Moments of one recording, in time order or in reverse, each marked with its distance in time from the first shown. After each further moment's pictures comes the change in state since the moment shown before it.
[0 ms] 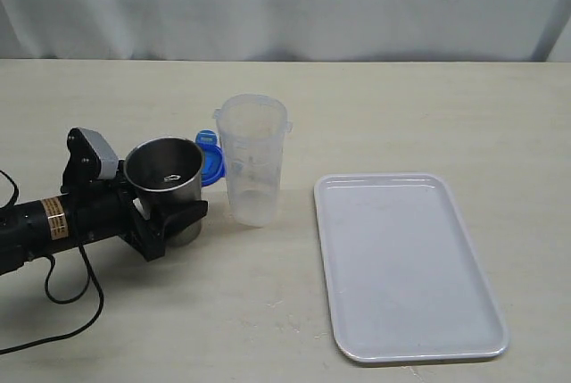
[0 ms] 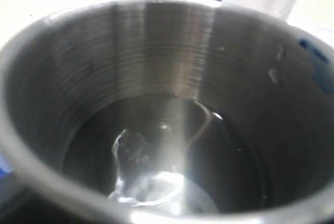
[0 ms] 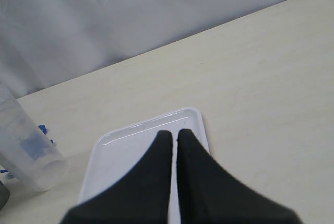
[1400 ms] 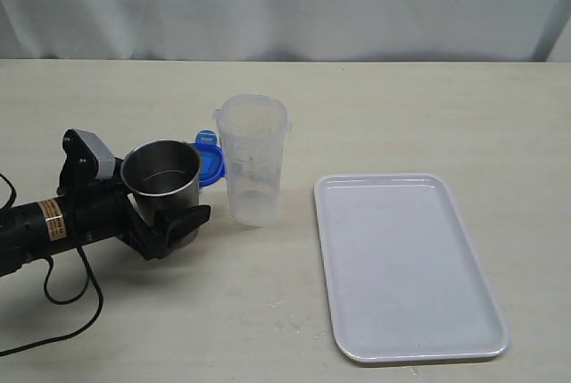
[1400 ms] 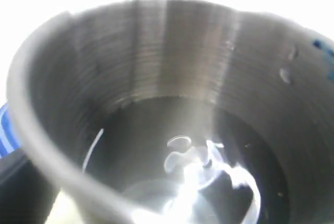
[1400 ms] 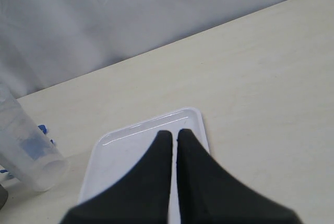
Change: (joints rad) left arm 0.002 -0.003 0.014 -0.029 0.002 -0.001; right arm 0.000 0.000 0.000 0.000 0.000 0.000
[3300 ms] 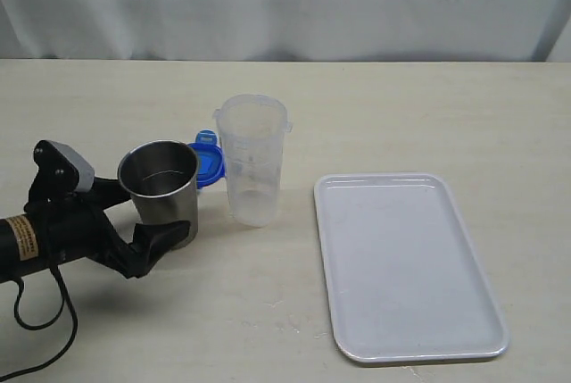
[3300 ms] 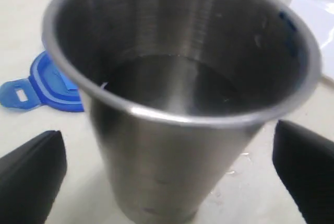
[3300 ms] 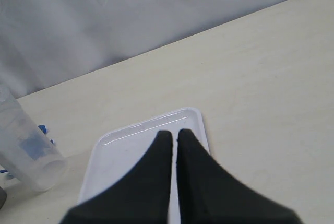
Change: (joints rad) left arm 0.000 -0.173 0.170 -0.099 0.127 -0.004; right arm 0.000 0.000 0.000 0.000 0.000 0.000
